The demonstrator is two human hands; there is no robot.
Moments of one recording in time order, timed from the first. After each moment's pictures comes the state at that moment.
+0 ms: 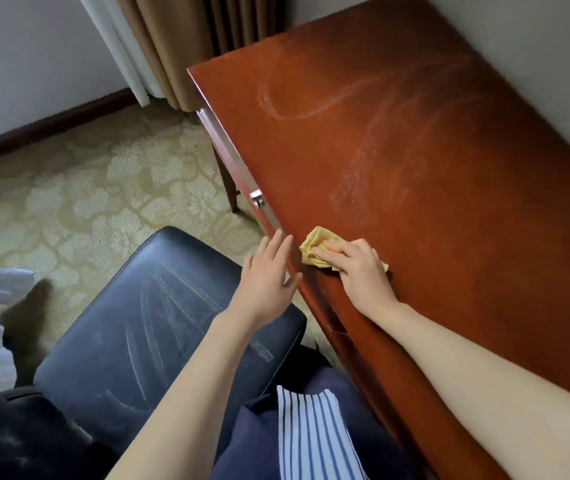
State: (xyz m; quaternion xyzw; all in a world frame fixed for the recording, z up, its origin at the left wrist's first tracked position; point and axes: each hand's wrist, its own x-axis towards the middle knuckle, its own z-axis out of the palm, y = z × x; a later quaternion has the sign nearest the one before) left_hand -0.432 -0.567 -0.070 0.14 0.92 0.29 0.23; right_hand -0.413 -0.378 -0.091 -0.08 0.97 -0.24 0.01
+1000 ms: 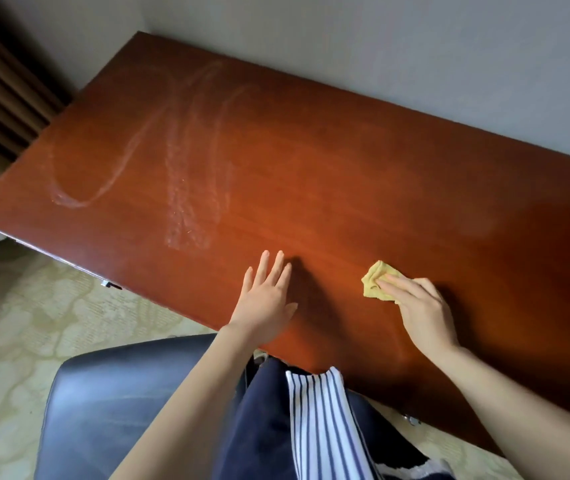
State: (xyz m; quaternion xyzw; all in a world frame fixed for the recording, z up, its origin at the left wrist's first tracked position) left_hand -0.390 -0.402 -0.070 0.48 0.84 0.02 0.27; right_hand -0.187 -0.248 -0.088 0.24 0.96 -0.08 0.07
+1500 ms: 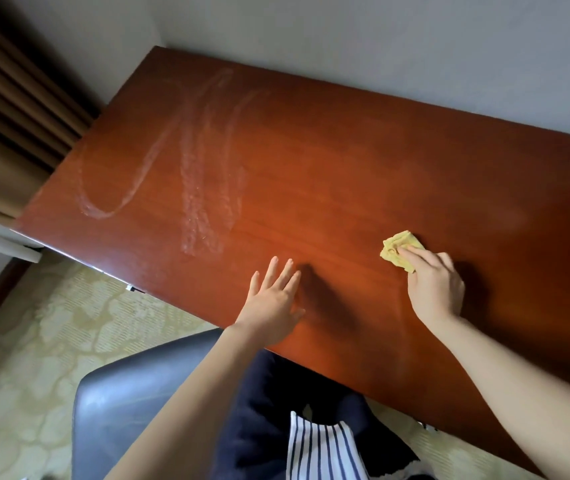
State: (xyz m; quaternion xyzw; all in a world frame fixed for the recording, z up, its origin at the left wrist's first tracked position) left_hand -0.394 -0.401 -0.051 0.48 0.83 -0.04 0.30; right_hand -0.219 -0.204 -0.080 0.44 0.88 -0.16 -0.11
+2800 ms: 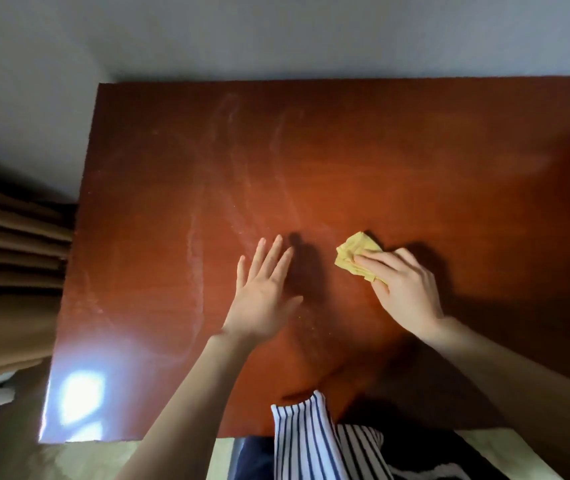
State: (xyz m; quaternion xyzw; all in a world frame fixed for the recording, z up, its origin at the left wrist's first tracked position) left_hand -0.717 -0.405 -0.069 0.61 0.73 0.06 0.30; right_hand -0.494 -0.303 -0.089 0.40 0.90 -0.10 -0.16
